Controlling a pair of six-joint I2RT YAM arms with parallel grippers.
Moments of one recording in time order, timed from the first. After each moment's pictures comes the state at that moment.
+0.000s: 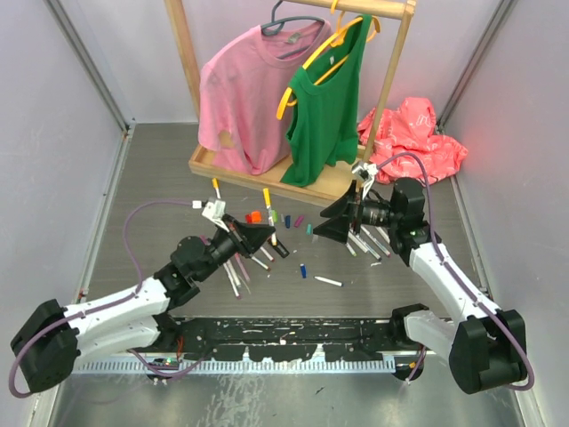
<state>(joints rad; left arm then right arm) -0.81 0.92 0.34 0.63 -0.02 -0.68 0.21 1.04 0.65 0.16 -1.11 0.31</state>
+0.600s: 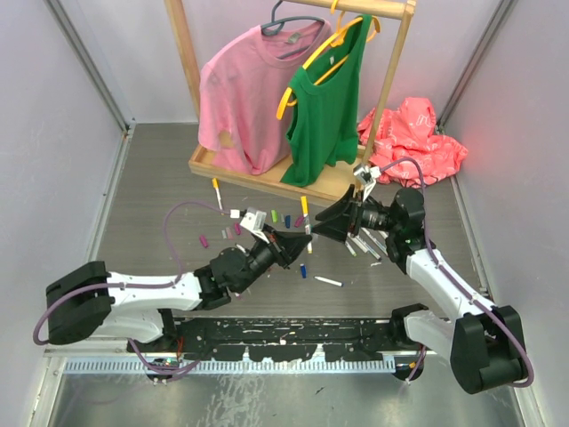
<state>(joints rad) -1.18 1.24 0.50 0.85 -0.38 -0.61 0.22 1.04 0.52 0.57 -1.10 0.64</state>
